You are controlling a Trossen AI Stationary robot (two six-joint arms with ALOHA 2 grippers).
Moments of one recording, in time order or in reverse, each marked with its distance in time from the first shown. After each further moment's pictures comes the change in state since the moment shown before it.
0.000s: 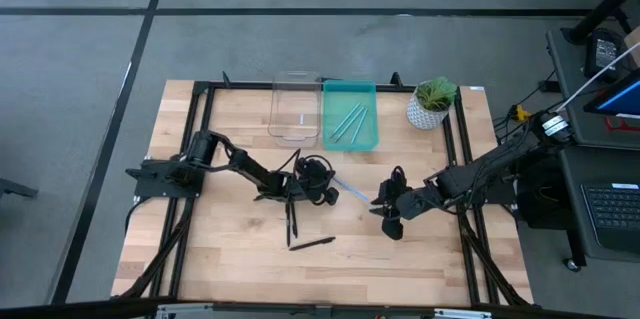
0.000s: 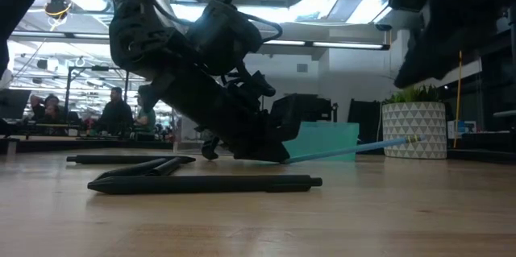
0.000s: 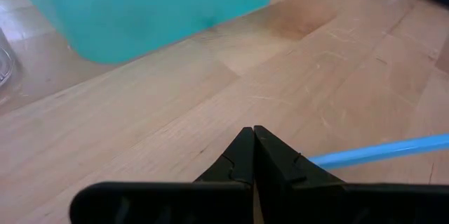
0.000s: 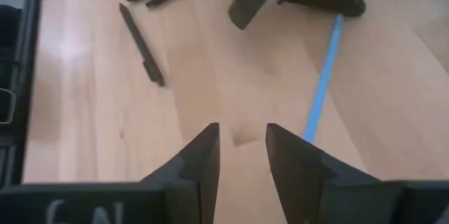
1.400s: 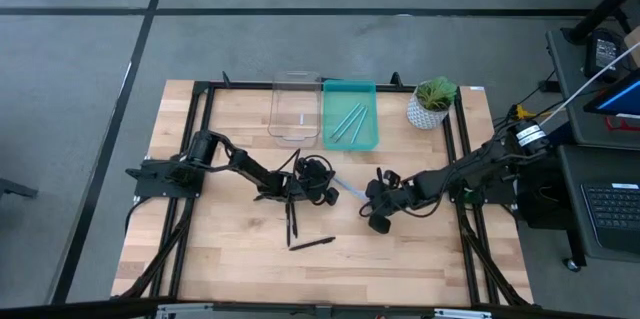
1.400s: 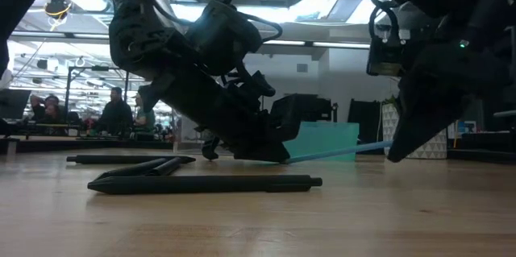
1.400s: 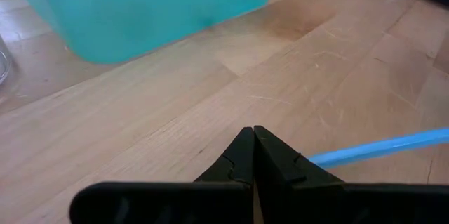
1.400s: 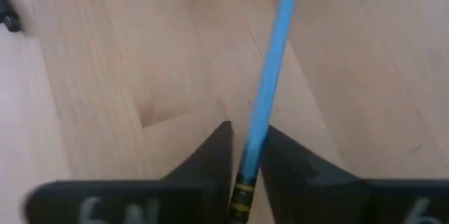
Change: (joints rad) left arm -0.001 0.002 -0.002 0.008 0.008 0.002; right arm -0.112 0.273 0.000 0.025 -0.051 -0.037
